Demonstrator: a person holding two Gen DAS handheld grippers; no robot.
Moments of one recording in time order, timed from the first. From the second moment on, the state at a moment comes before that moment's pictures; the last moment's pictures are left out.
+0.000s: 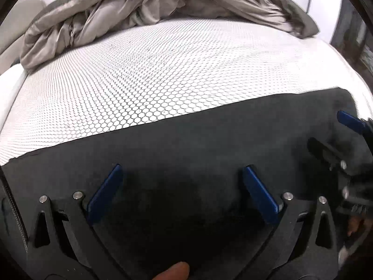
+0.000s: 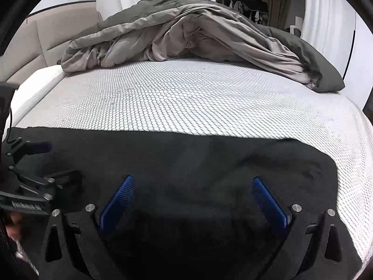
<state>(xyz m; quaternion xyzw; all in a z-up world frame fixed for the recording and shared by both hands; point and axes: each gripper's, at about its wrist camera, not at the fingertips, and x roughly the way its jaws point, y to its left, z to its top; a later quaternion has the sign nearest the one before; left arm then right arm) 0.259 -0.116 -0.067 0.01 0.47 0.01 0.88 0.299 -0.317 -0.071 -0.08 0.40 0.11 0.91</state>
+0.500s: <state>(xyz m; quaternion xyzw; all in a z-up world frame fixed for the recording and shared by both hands) 0.258 -0.021 -0.070 -0.03 0.48 0.07 0.87 0.321 -0.391 -0.082 -0.13 0.42 -0.05 0.90</state>
